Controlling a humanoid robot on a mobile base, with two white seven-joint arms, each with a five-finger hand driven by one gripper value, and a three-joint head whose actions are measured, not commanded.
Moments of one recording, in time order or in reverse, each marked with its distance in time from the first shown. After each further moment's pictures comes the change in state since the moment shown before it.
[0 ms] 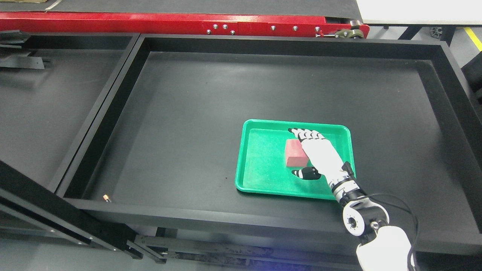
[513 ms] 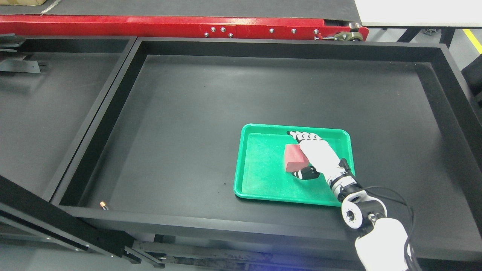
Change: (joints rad) left arm 0.000 0.000 0.000 0.000 0.000 0.000 0.000; right arm -0.047 0.000 0.000 0.078 0.001 0.001 0.057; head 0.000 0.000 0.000
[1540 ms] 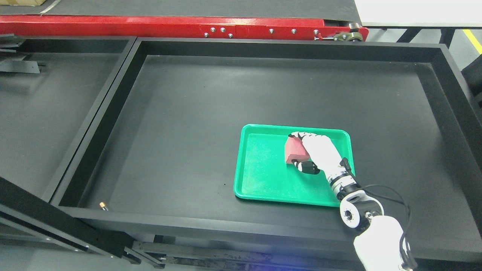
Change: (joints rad) left arm 0.000 0.000 0.000 0.000 0.000 0.000 0.000; right arm -0.026 0.001 -0.003 0.093 0.023 -0.034 -0.184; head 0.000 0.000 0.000
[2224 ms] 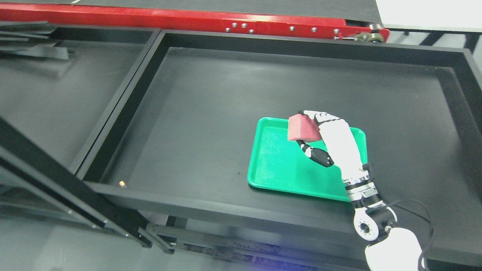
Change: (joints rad) left arm 0.000 0.000 0.000 0.000 0.000 0.000 0.000; right arm 0.106 0.000 -0.098 -0.165 -0.111 -0.259 -0.327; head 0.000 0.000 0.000
